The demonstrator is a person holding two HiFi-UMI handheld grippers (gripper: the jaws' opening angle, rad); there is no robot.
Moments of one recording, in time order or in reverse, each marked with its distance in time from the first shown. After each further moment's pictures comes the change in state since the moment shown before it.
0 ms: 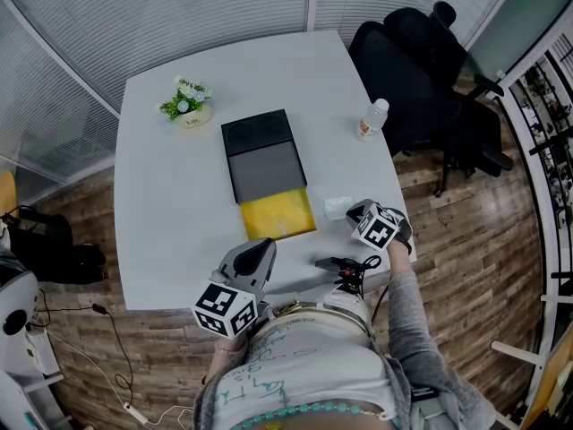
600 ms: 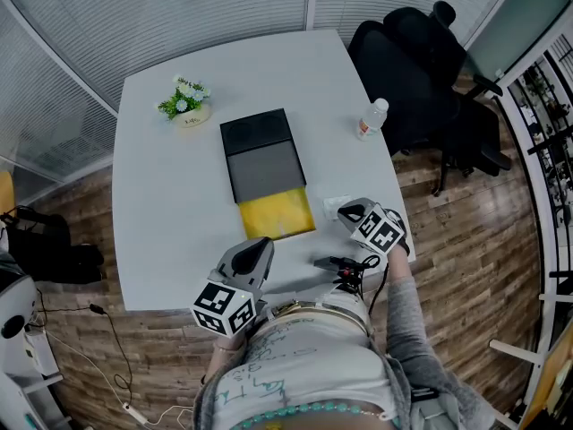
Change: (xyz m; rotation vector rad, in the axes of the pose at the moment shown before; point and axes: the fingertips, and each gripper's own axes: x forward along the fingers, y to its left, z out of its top) left arm 0.000 0.009 -0.001 -0.019 -0.004 0.006; right arm -0.024 0.005 0.043 0.046 -0.201 0.005
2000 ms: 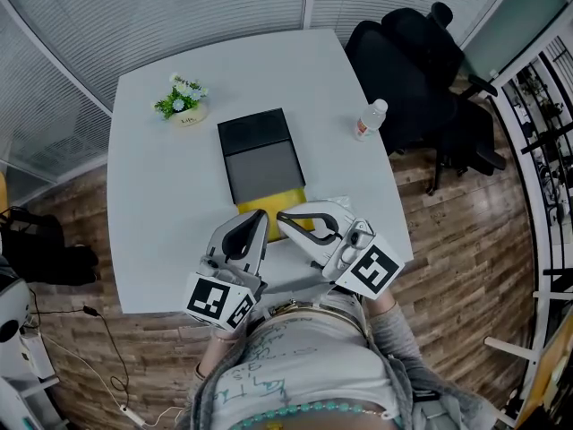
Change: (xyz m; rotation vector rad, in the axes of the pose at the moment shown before) left arm -0.005 0.000 0.096 0.157 -0.289 0.017; right arm -0.151 0.100 0.259 -0.120 -0.940 0.031
